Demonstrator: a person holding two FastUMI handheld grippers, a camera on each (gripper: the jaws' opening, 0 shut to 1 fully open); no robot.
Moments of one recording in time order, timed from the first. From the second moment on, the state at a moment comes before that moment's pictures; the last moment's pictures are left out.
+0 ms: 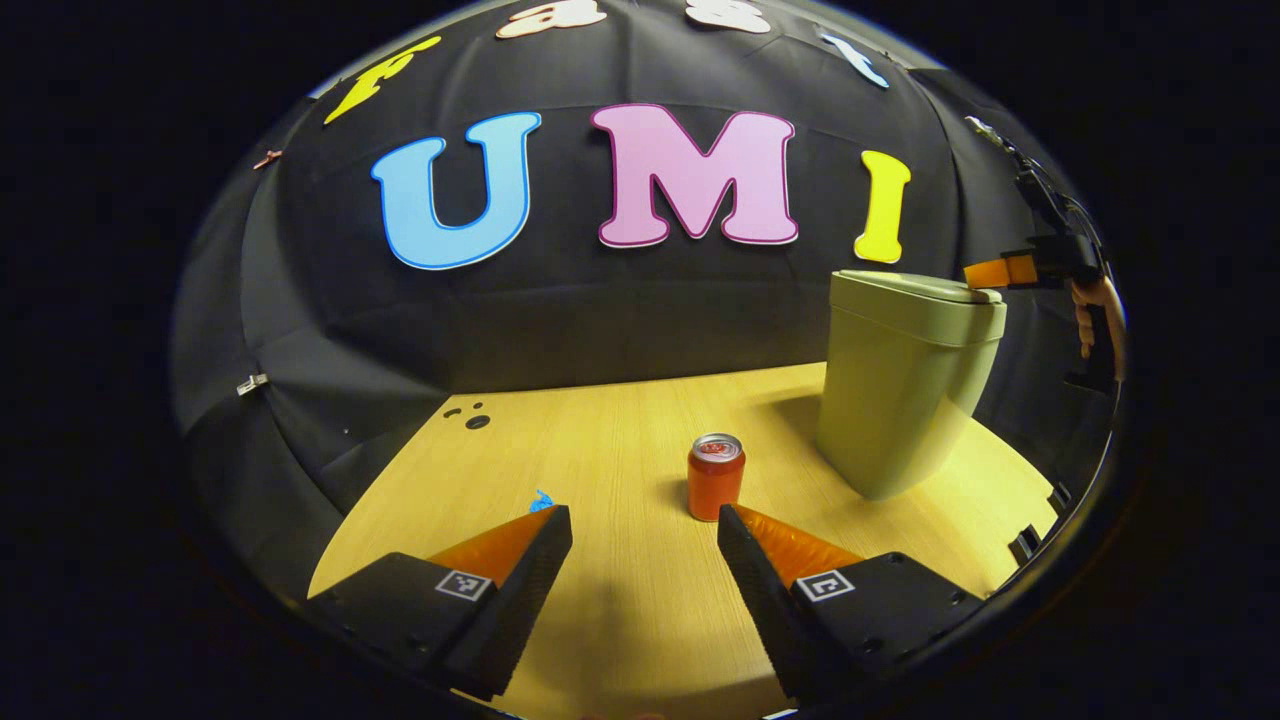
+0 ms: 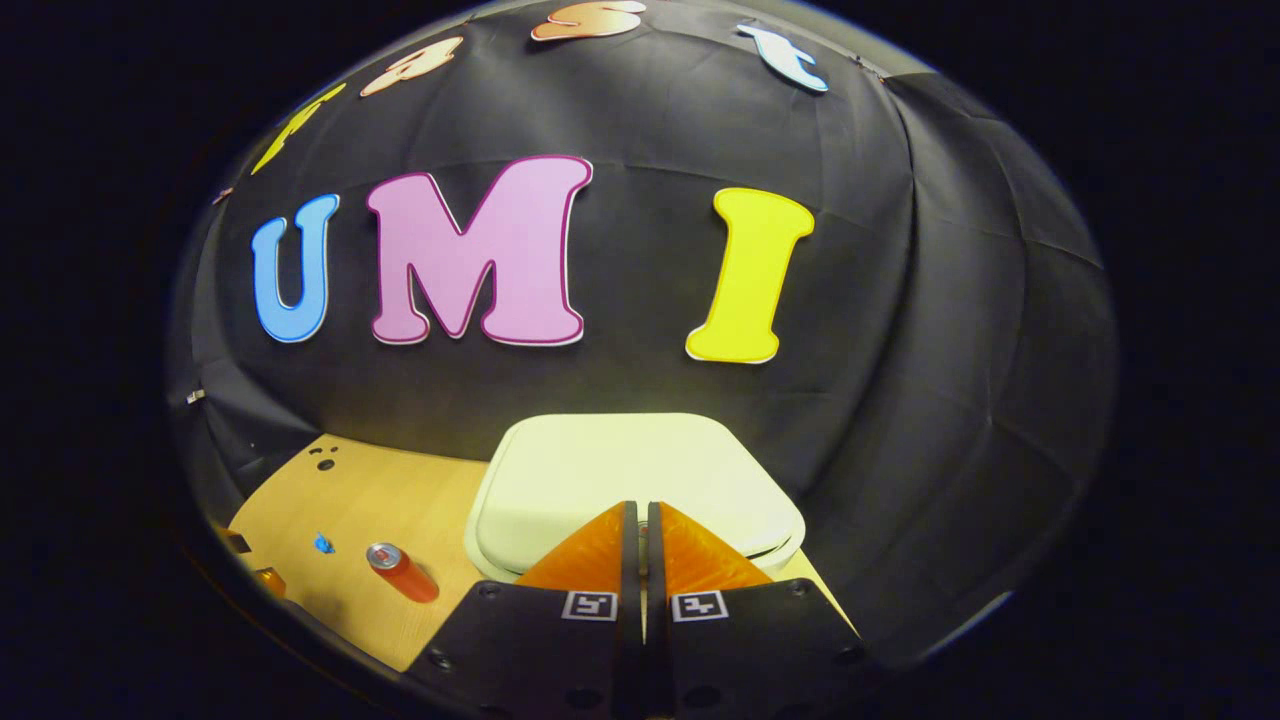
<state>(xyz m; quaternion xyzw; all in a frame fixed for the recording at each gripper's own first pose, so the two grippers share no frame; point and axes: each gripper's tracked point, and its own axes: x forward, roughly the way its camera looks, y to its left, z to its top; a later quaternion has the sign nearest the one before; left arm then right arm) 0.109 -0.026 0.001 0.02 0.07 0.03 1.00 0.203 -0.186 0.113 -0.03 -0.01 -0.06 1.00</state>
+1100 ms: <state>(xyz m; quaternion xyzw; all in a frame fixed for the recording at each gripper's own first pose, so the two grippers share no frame) 0.100 0.008 -0.007 0.00 0.05 0.02 1.00 0.131 -0.175 0.128 0.00 -0.05 -0.11 0.99</state>
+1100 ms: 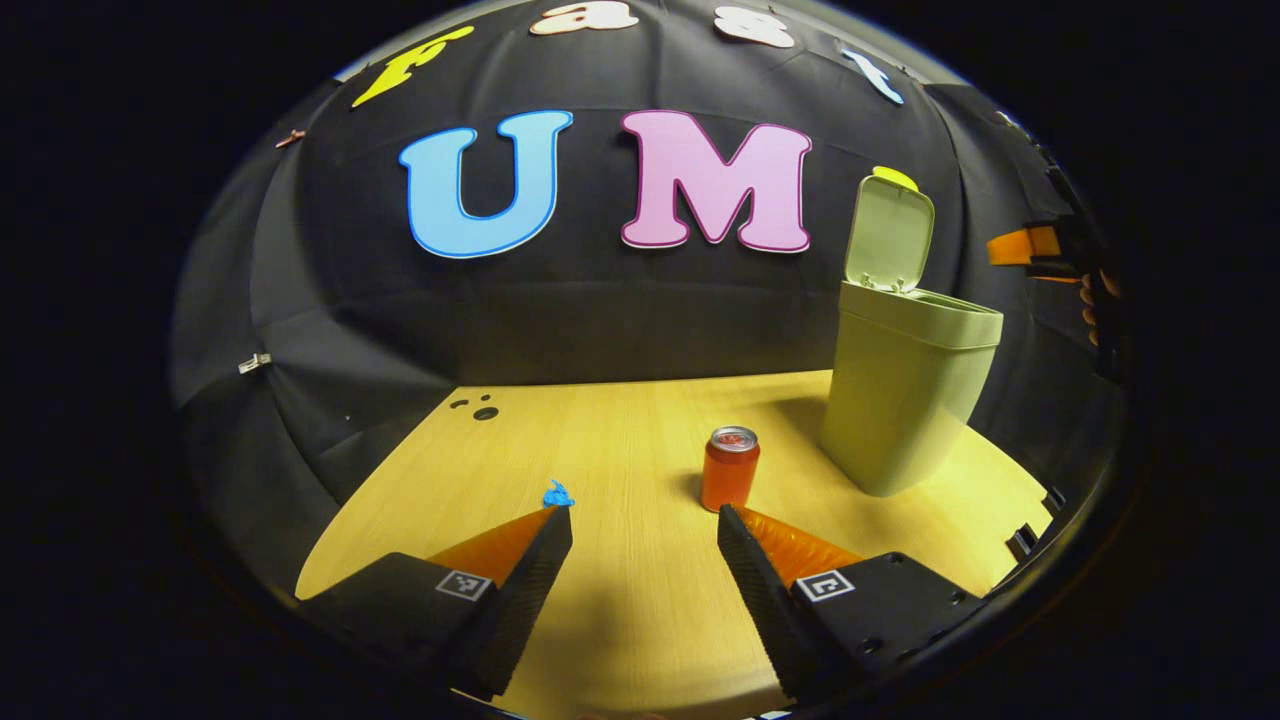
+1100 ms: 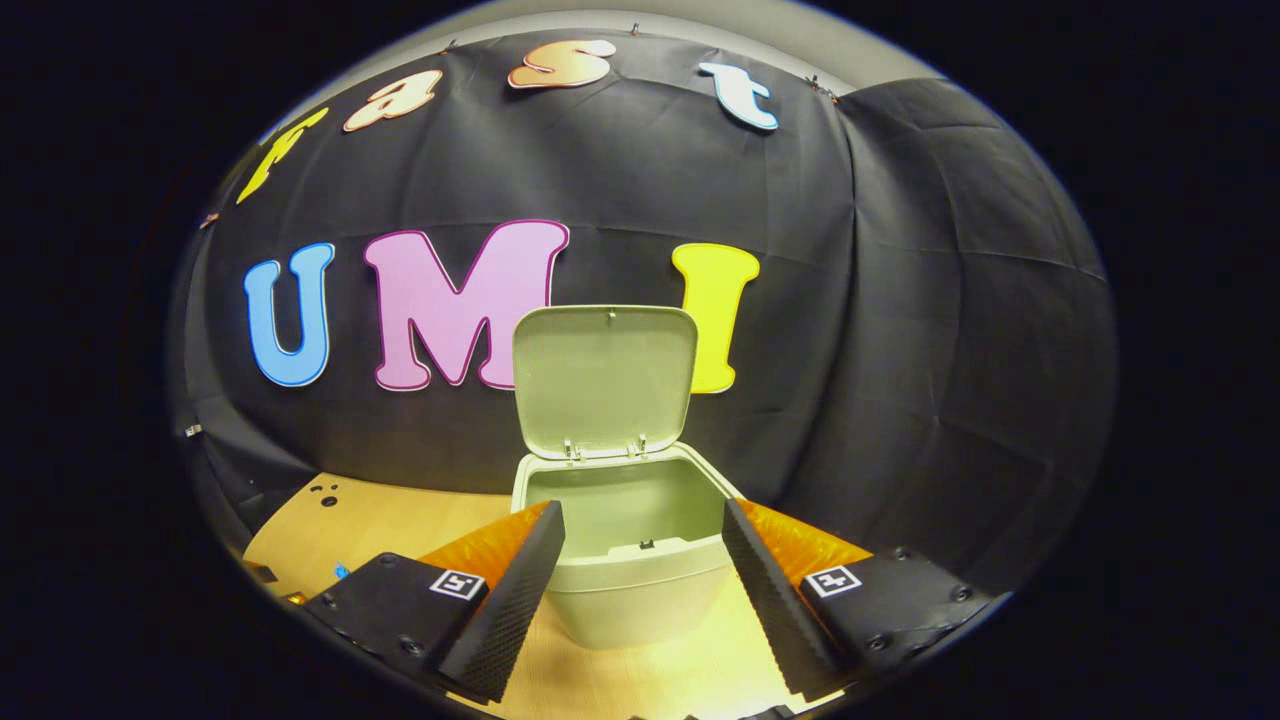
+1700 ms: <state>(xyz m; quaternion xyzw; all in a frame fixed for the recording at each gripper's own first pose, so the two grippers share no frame) 0.190 0.083 -0.025 0.00 0.09 0.05 0.99 0.110 -0.167 0.109 -0.01 -0.03 -0.11 0.99</state>
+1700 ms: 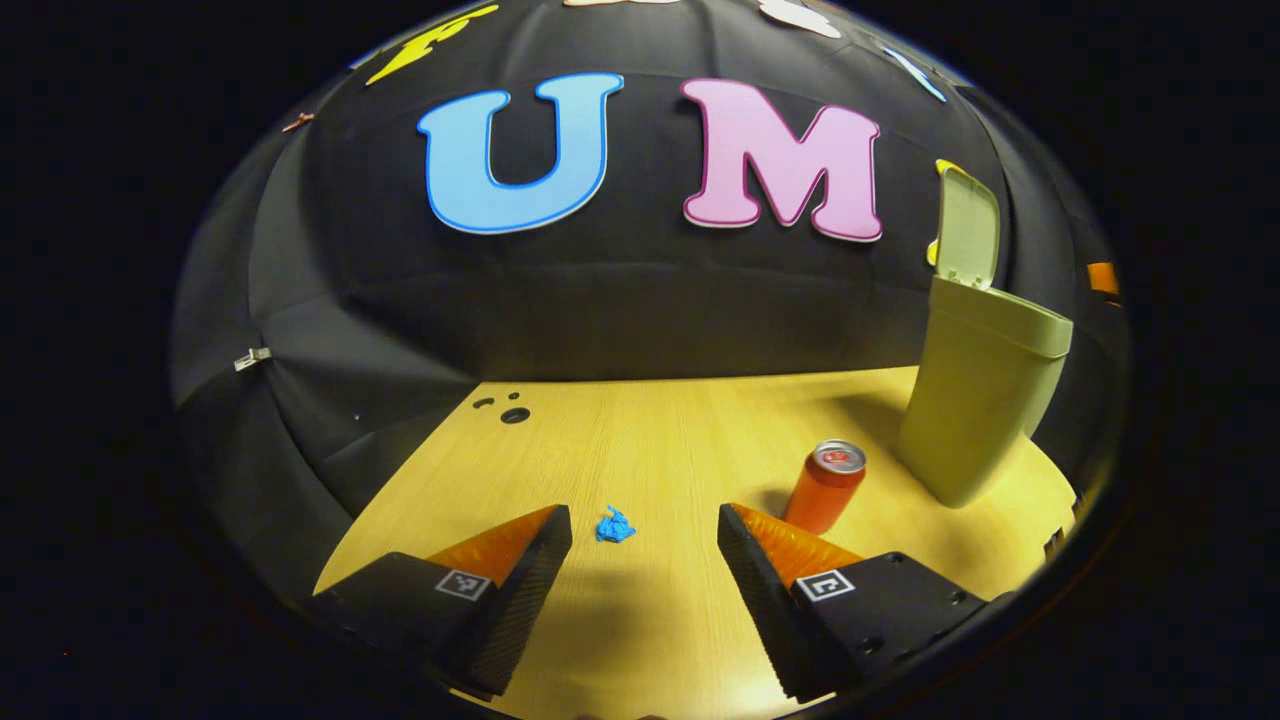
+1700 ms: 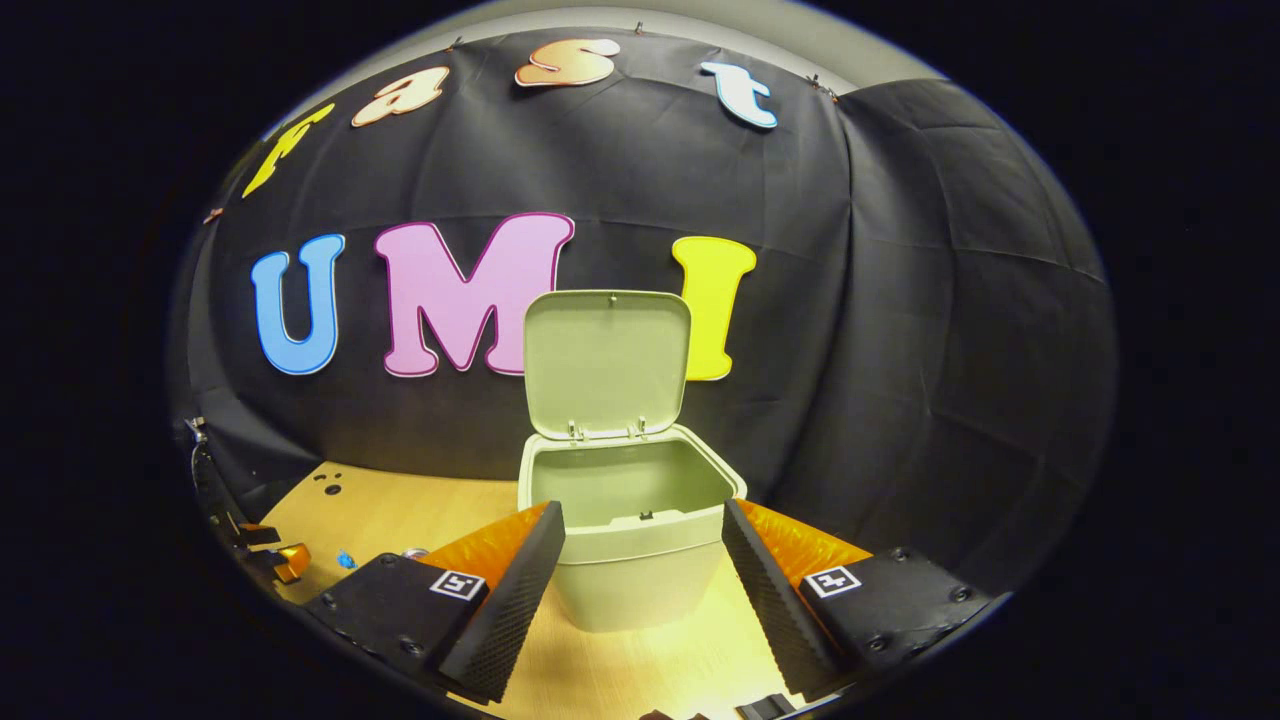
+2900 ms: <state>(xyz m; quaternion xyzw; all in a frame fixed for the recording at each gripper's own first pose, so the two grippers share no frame) 0.323 0.111 -0.142 0.00 0.22 0.07 0.97 0.147 -0.189 0.075 -0.04 0.05 -0.10 0.99</state>
